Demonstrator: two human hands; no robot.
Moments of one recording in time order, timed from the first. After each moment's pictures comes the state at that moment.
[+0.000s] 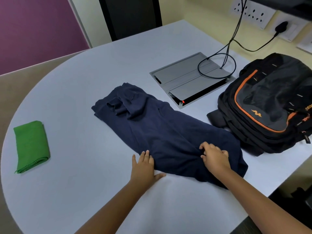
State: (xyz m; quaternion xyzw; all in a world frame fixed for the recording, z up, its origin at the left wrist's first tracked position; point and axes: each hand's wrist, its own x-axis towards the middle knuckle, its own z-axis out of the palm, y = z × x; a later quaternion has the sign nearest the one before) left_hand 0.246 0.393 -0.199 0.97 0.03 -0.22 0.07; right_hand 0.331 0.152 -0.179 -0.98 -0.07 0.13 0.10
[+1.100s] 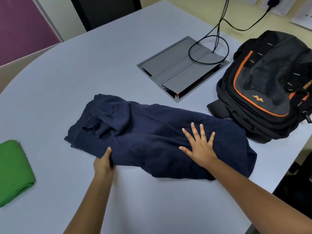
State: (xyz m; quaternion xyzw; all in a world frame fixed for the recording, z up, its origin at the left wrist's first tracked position) left_hand 0.291 0.524 -0.221 0.42 0.52 0.06 0.74; right_hand 0.353 0.206 -0.229 -0.98 -0.13 0.17 0.03
